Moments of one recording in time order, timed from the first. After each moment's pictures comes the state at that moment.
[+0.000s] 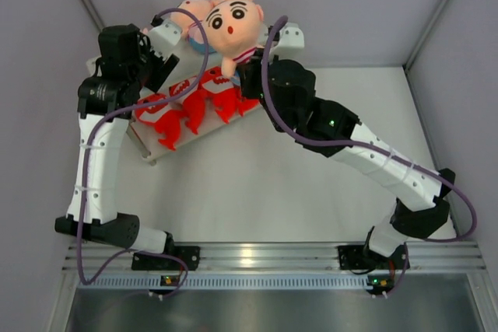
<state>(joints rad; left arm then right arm) -0.17 1.44 1.99 -0.95 -0.19 0.65 1.12 1.62 2.00 -0.43 0.74 0.40</state>
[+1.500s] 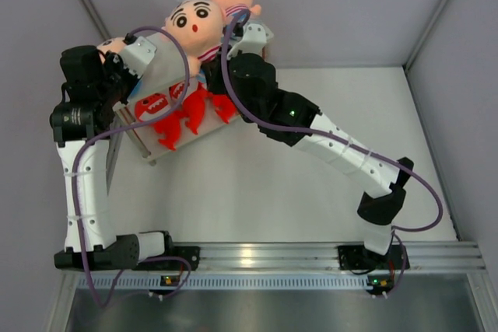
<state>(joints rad) 0.07 1.27 1.82 -0.93 0.10 0.75 1.12 1.85 2.24 -0.41 0.62 0.49</state>
